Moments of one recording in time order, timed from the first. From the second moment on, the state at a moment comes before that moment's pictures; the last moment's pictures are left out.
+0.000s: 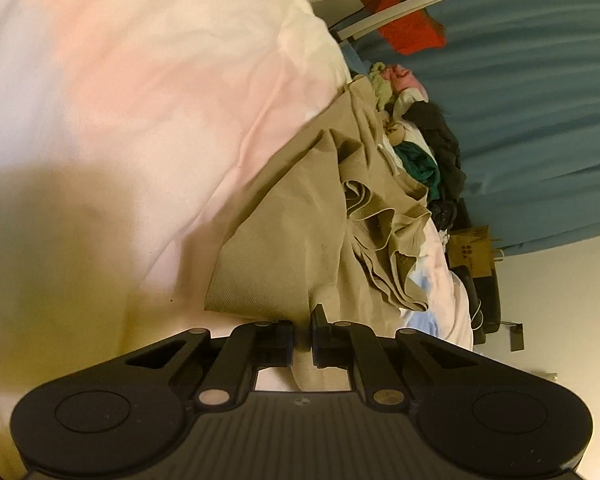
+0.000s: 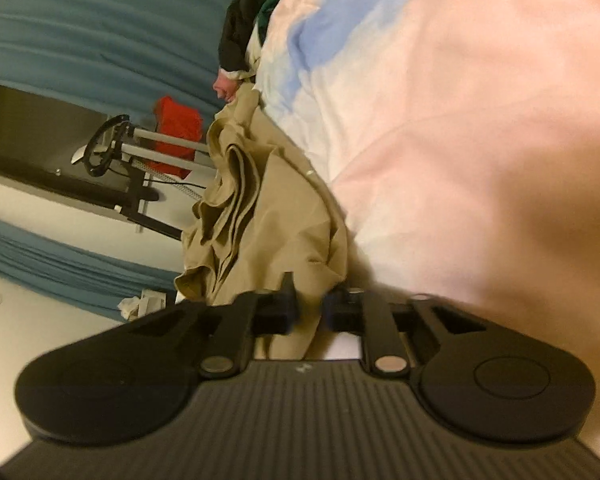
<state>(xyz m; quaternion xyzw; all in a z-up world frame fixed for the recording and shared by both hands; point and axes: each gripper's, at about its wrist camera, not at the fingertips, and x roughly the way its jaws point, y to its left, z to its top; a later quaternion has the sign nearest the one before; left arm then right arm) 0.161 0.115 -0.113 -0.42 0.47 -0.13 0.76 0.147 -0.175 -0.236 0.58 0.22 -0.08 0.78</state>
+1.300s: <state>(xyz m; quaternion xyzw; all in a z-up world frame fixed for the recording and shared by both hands) 0.122 0.100 0.007 -0.38 0.36 -0.17 0.83 0.097 -0.195 -0.095 0.44 0.13 -0.05 0.89</state>
